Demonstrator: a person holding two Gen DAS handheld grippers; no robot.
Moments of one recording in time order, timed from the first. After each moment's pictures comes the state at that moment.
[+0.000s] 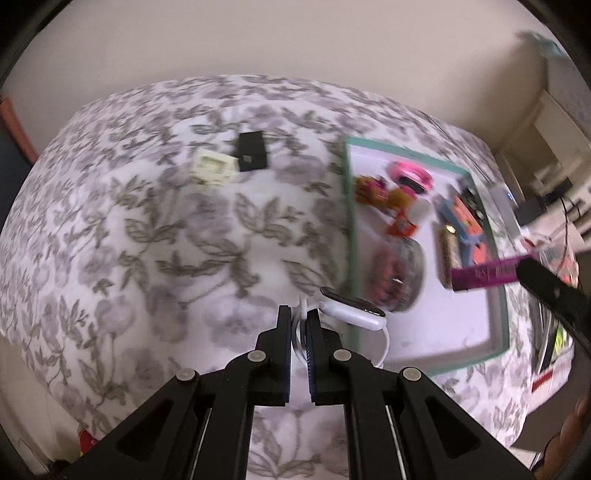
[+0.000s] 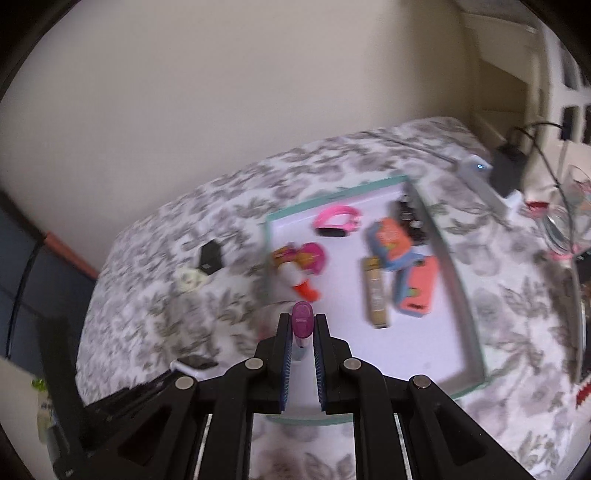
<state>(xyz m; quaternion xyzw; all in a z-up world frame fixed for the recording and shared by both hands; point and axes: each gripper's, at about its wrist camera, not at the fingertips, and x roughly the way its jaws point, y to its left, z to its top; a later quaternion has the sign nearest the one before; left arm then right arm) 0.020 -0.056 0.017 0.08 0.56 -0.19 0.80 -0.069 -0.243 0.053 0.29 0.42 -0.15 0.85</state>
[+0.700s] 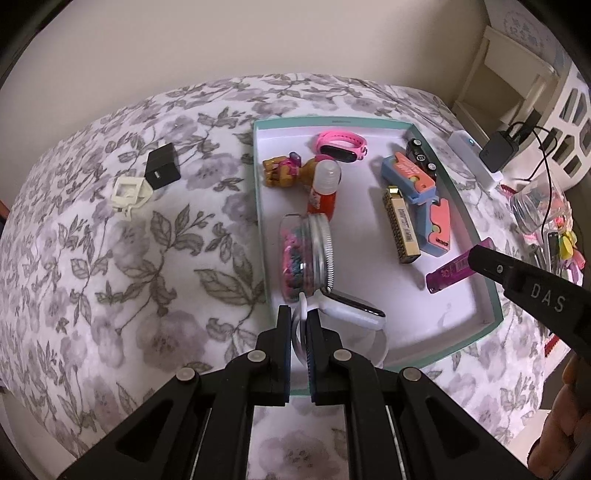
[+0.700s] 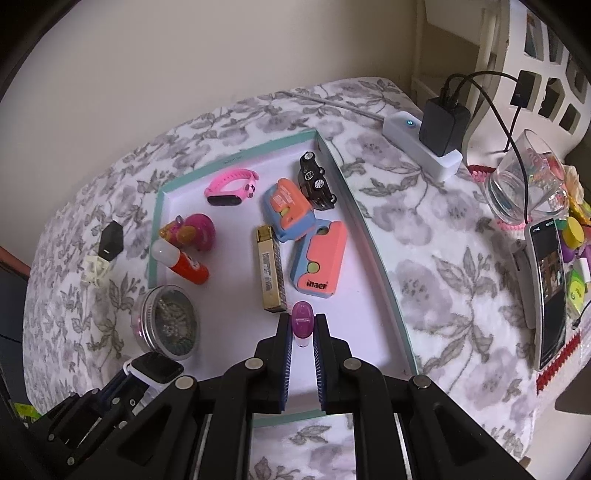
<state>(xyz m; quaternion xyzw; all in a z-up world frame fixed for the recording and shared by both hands) -0.004 -0.126 -0.003 0.15 0.53 -0.25 0.79 -0.069 -0.278 0.005 0.26 0.50 -0.24 0.79</state>
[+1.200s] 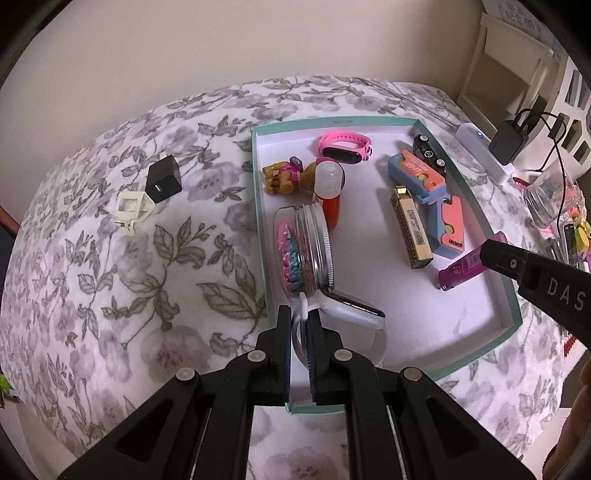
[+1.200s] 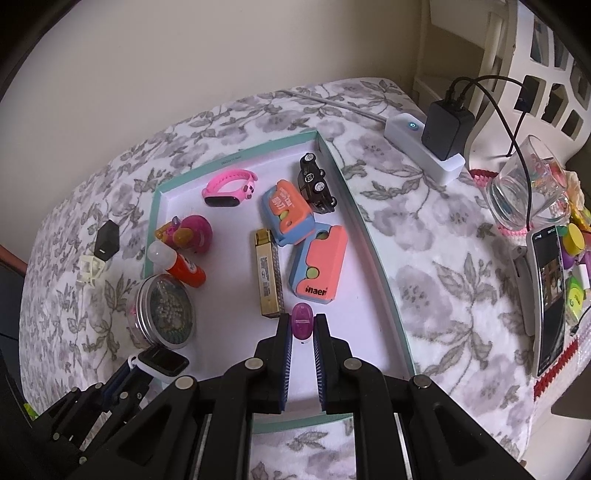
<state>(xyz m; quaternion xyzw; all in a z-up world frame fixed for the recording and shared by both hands) -0.003 -0.137 -0.011 0.18 0.51 -0.24 0.81 -0.063 -0.280 0.002 0.25 0.50 -0.24 0.79</state>
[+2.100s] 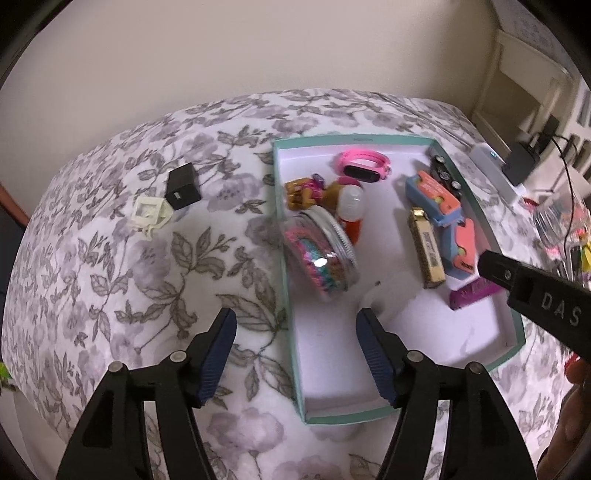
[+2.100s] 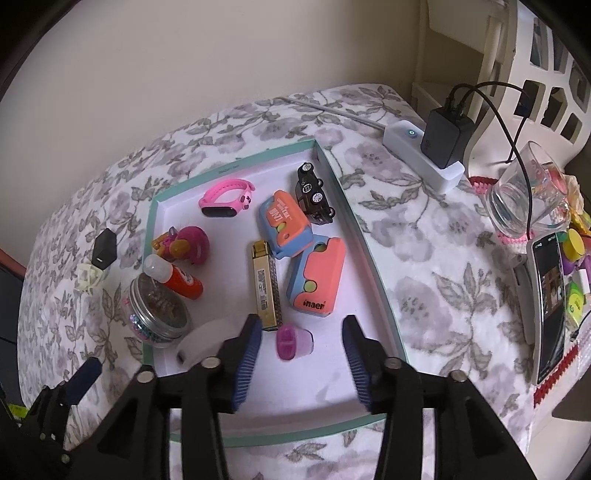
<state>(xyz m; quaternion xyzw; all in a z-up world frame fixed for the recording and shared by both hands) 0.010 -0.128 -0.003 0.16 0.50 -0.21 0.82 -0.059 -0.286 0.000 0.25 0.49 -0.25 0.79</state>
